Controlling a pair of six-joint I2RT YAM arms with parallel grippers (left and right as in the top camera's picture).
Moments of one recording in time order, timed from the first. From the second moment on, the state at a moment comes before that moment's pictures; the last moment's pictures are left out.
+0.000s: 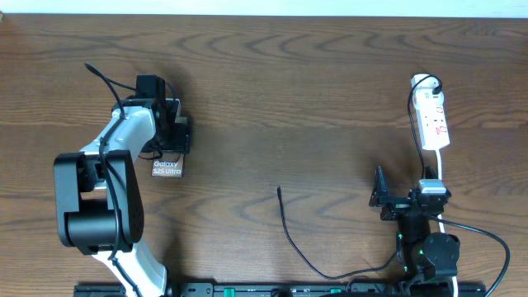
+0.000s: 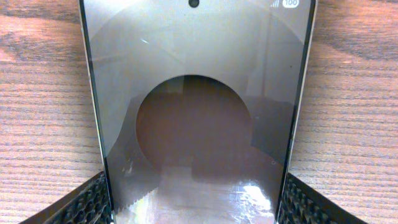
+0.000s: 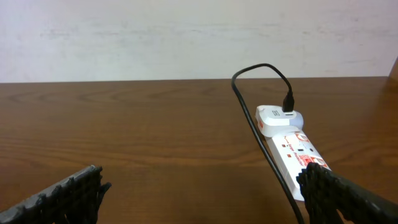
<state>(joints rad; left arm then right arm) 0.04 1.91 1.17 -0.67 0.01 0.07 0.08 0.02 0.01 -0.07 0.06 0.05</state>
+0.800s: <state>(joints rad) 0.04 1.91 1.17 -0.67 0.01 0.07 0.08 0.02 0.01 -0.07 0.06 0.05</state>
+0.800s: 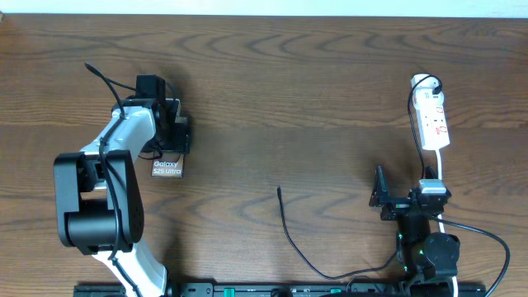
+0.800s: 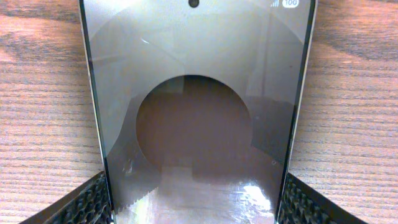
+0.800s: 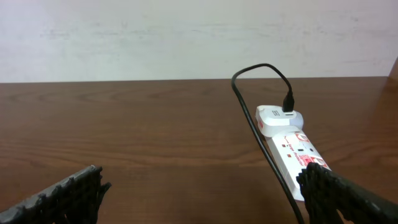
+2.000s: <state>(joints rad) 0.04 1.64 1.15 -0.74 0.46 -0.22 0.08 0.02 0.01 -0.07 0.06 0.05</state>
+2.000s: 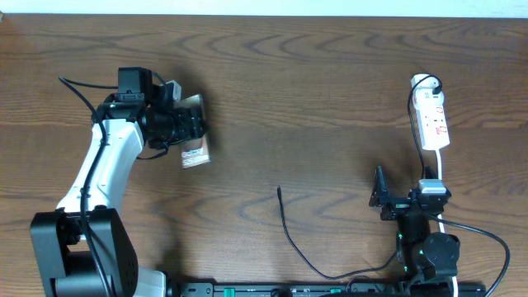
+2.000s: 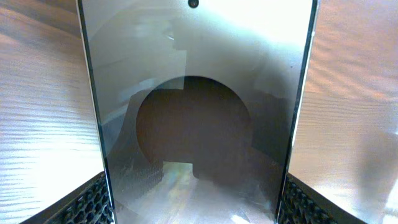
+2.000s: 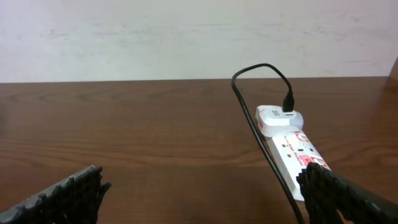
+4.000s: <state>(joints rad) 0.04 1.64 1.15 -0.71 1.07 -1.23 0.08 0.02 0.01 -0.07 0.06 0.05</state>
